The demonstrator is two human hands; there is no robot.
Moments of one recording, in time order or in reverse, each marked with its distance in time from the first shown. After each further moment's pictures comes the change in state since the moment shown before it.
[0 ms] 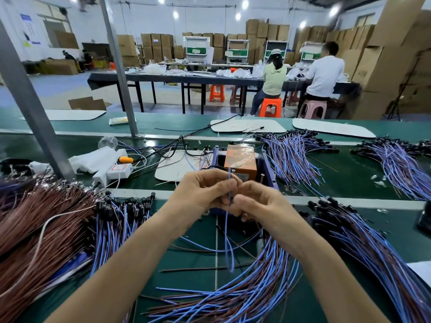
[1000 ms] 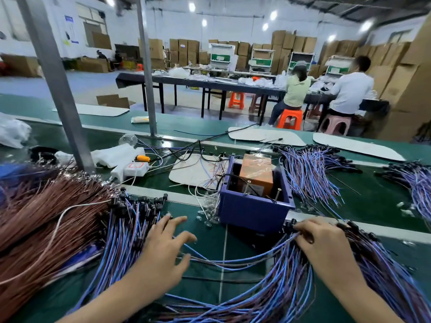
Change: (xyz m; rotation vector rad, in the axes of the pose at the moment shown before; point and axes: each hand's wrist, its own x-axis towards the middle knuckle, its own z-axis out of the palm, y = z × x) left_hand -0.067 -0.086 -0.065 1.369 0.122 -0.092; right_hand -0.017 0.047 -0.056 -1.069 0.461 -0.034
